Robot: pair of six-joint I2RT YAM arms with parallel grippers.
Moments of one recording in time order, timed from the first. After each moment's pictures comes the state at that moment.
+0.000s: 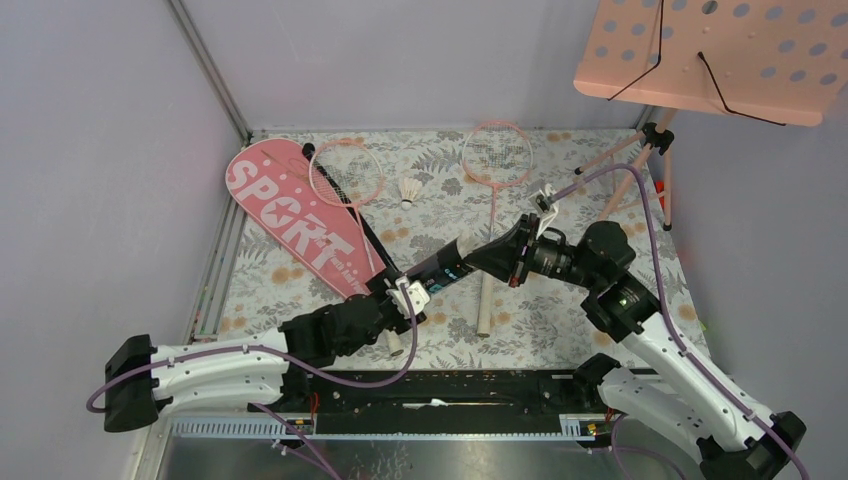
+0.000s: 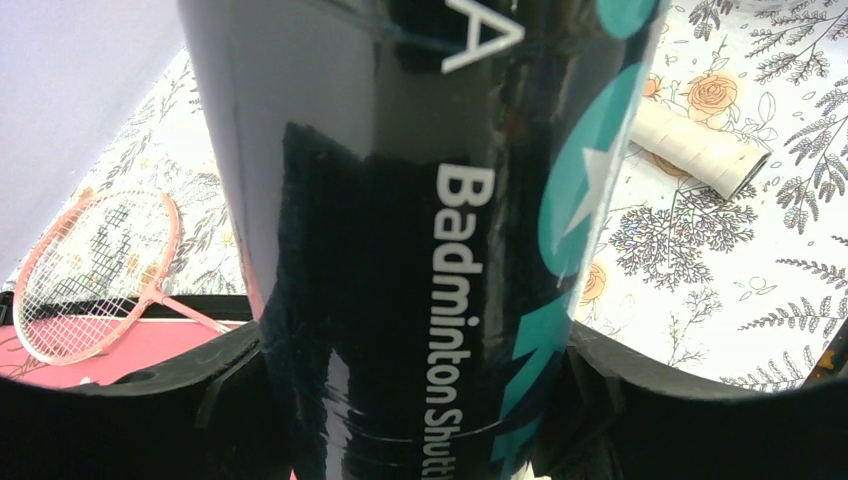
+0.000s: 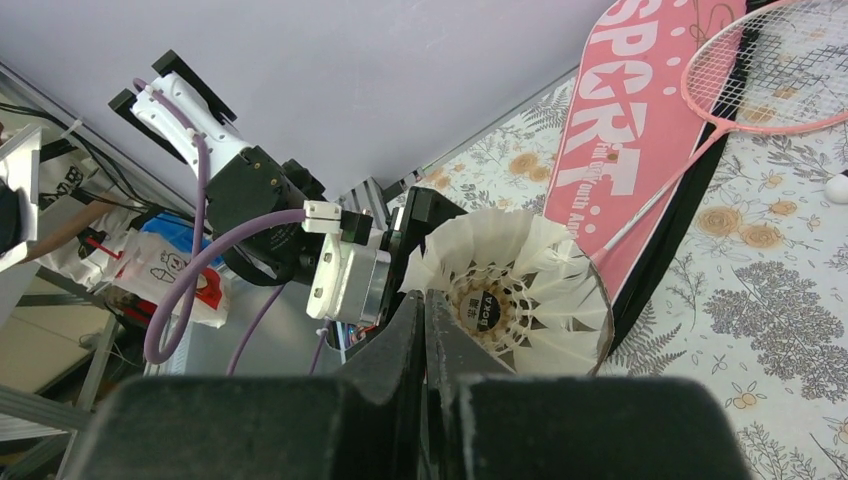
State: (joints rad) left arm -1.22 0.84 0.44 0.06 -0.43 0.26; right arm 0.62 0.78 0.76 0.05 -0.63 0.53
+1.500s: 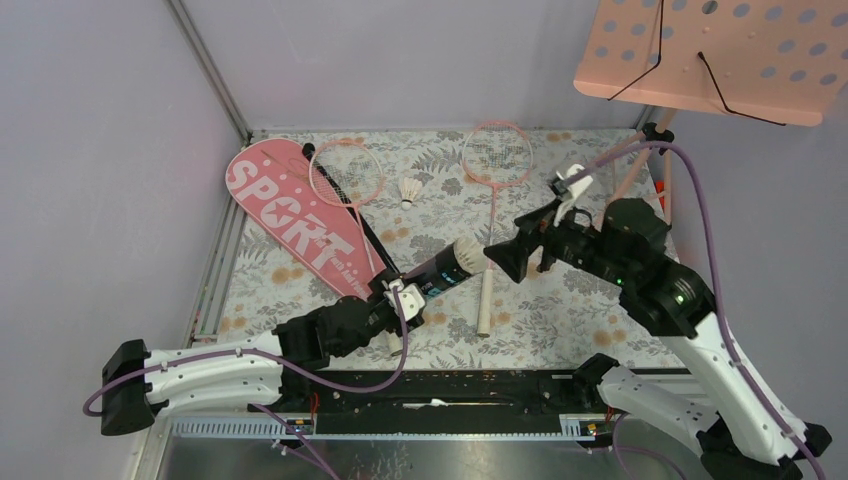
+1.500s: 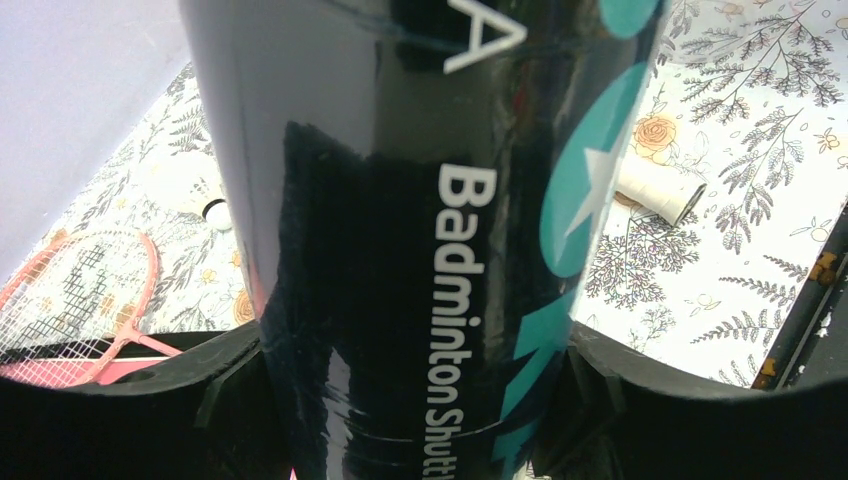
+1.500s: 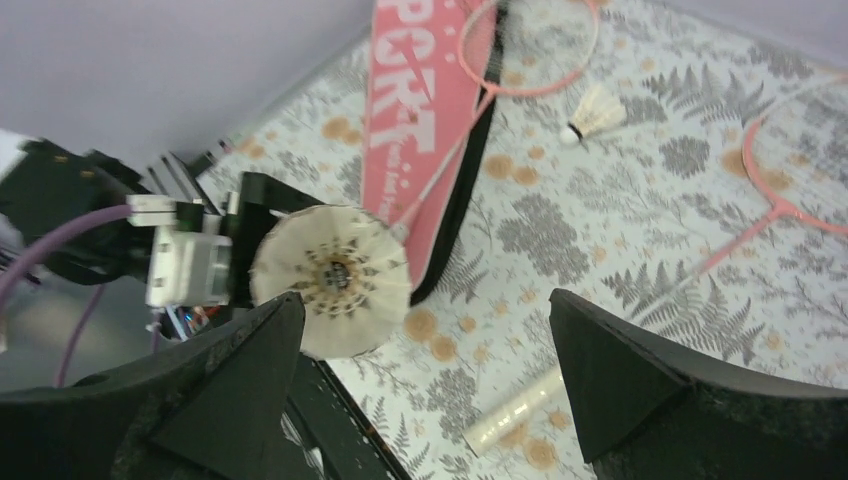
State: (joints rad) left arm -1.22 0.77 0.41 0.10 -0.36 0.26; right arm 0.65 0.80 1.19 -0.59 -0.26 0.20
